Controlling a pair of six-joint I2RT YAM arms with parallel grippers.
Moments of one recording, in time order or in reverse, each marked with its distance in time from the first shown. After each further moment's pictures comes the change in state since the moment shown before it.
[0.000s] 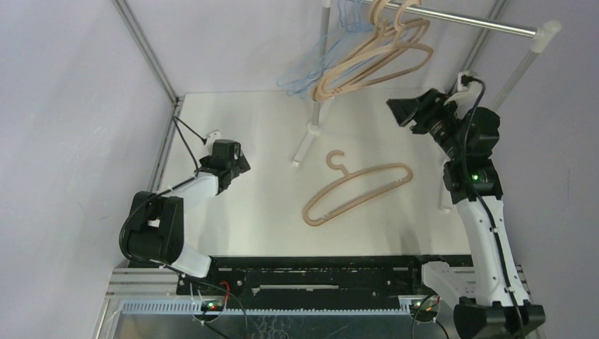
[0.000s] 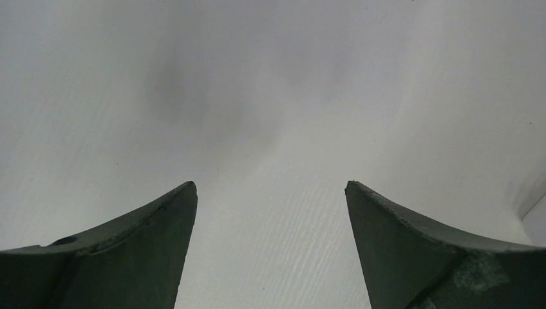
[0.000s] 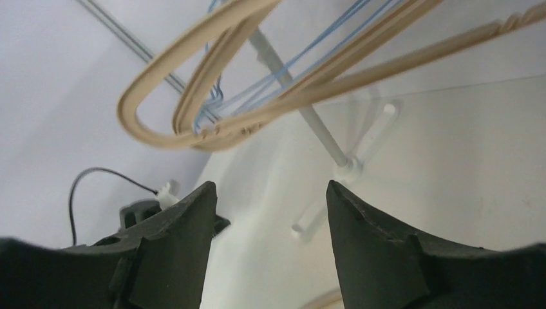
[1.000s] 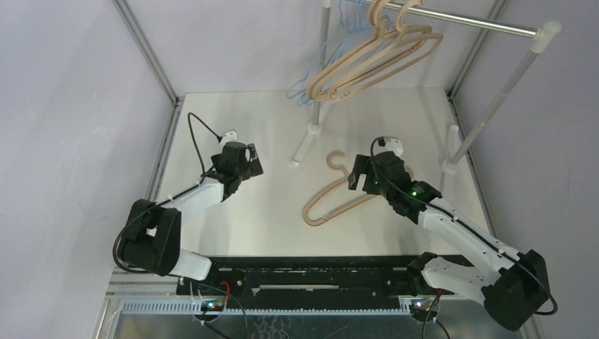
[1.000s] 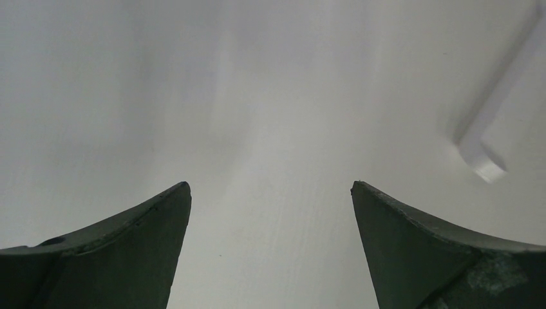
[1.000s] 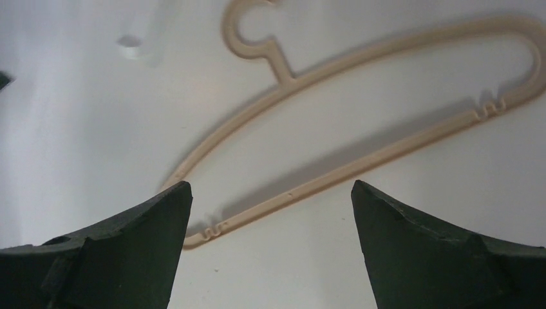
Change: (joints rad) left arm -0.119 -0.061 -0.020 0.008 0.020 0.076; right arm 0.629 0.039 -0.369 -0.311 0.703 -0.080
